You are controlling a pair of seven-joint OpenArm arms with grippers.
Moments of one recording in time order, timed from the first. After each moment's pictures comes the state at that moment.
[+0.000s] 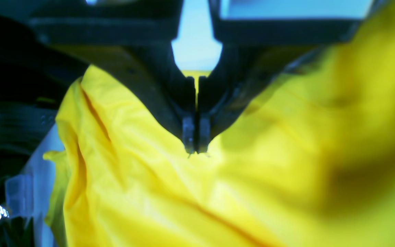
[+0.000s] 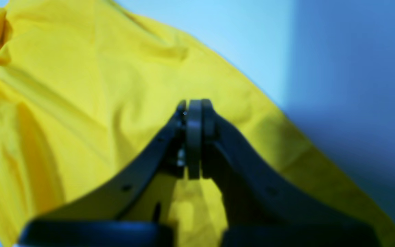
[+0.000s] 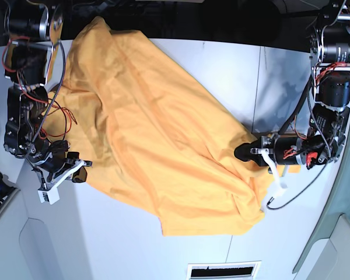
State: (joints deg) left arm -21.9 -19.8 -0.7 46.2 -51.6 -37.7 62.1; right arm 21.5 9.4 12.1 55.0 17.6 30.5 -39.9
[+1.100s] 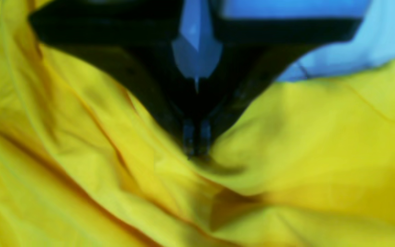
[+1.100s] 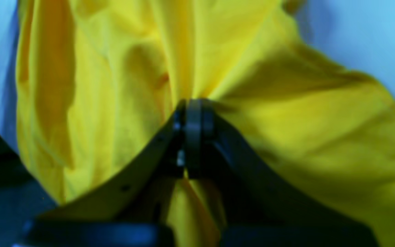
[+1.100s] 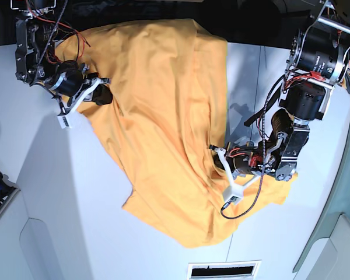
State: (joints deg) left arm -27.9 -13.2 18.9 44.7 -20.9 -26.3 43.3; right arm -6.7 10.6 6.2 76.6 34.0 32.6 -48.4
